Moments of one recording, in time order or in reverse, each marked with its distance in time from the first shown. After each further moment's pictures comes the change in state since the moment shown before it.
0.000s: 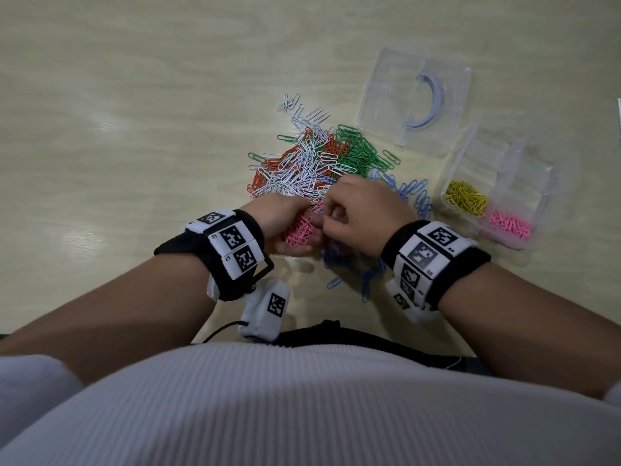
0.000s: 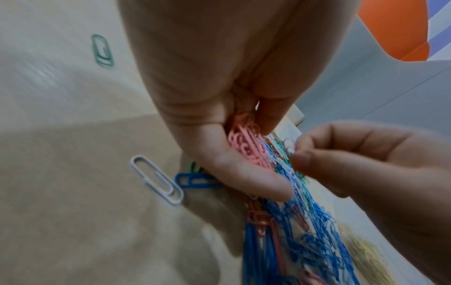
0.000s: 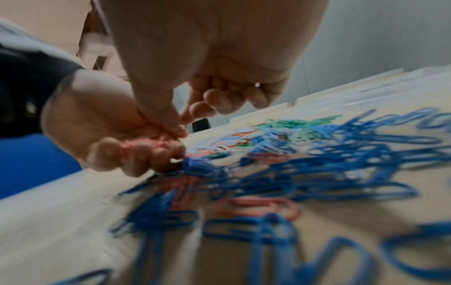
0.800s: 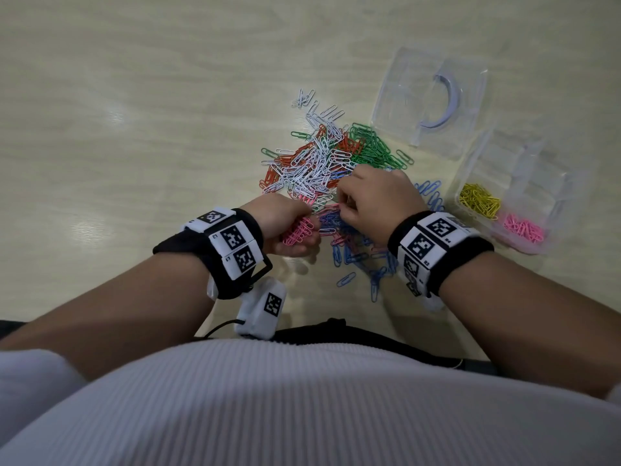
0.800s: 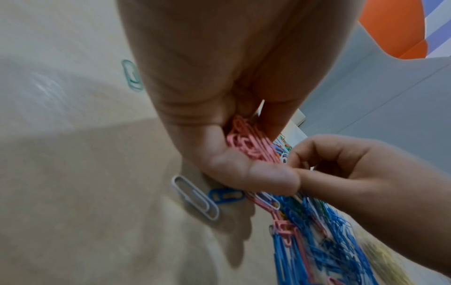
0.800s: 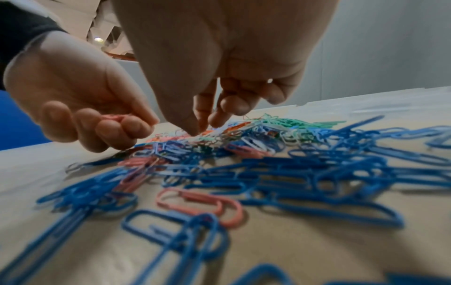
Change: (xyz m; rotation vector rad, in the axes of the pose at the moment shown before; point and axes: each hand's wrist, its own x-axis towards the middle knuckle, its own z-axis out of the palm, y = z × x) left_hand -0.011 -0.004 -0.013 0.046 -0.001 -0.016; right_hand 0.014 0.007 0.003 -0.258 -0.014 0.031
